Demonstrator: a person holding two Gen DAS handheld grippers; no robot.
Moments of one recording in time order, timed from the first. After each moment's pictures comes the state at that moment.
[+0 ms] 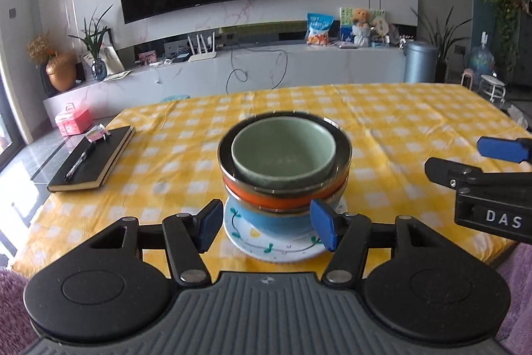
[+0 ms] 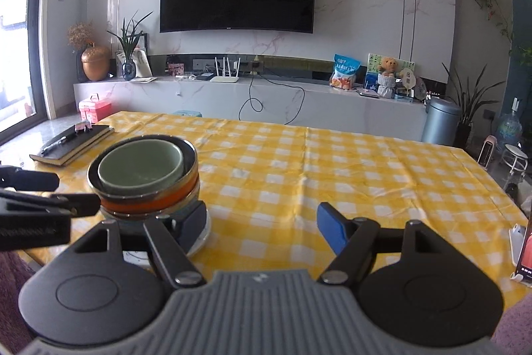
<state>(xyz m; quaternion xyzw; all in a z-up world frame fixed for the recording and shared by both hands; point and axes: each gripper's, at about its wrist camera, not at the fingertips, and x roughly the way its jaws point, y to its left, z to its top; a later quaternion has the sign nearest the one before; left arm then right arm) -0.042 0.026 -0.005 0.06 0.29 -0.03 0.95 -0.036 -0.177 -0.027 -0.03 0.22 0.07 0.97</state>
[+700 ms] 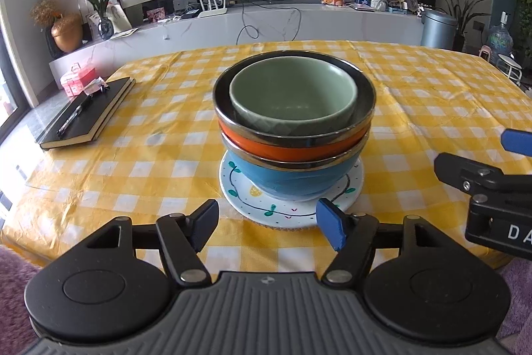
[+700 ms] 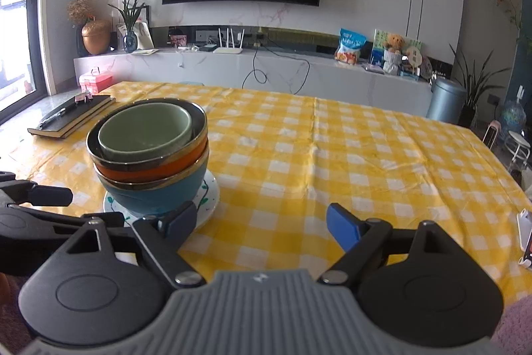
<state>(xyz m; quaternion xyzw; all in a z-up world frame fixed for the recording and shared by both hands) -0.020 0.031 -0.036 0.05 0.37 -0.01 0.93 -0.027 -0.162 -0.046 -0.04 0.28 0.07 0.96</state>
